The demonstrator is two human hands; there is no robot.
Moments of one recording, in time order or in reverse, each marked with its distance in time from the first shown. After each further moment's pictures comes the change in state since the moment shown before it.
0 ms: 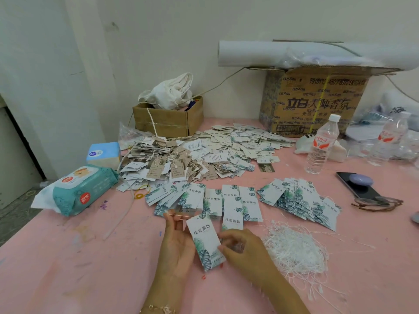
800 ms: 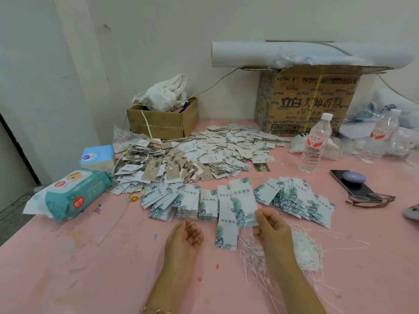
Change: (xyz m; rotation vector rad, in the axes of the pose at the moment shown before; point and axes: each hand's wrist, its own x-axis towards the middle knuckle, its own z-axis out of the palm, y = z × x) left_hand -0.003 -0.014 -0.001 0.394 0.210 -0.078; right_hand 0.011 0.007 -0.038 0.693 0.444 0.197
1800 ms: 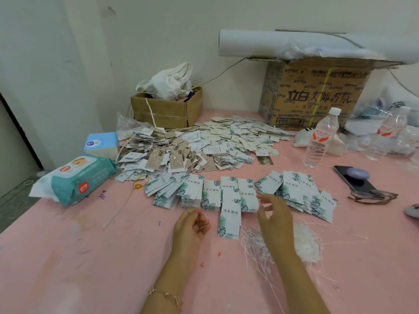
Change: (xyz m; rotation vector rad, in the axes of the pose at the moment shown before) left_hand -0.003 -0.003 0.005 0.068 -0.037 0.051; right_hand 0.016 0.005 0.000 -0.851 0.107 -0.412
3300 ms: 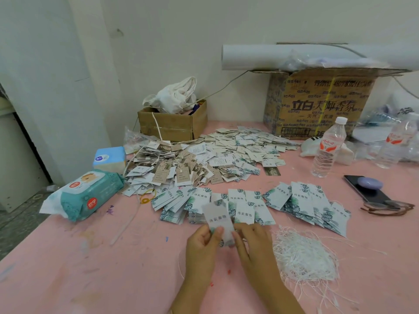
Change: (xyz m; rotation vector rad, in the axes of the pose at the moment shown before) left_hand -0.004 -0.015 -0.002 0.490 -0.106 0.266; right_hand -0.039 -0.013 0.037 -0.083 -0.229 -0.281
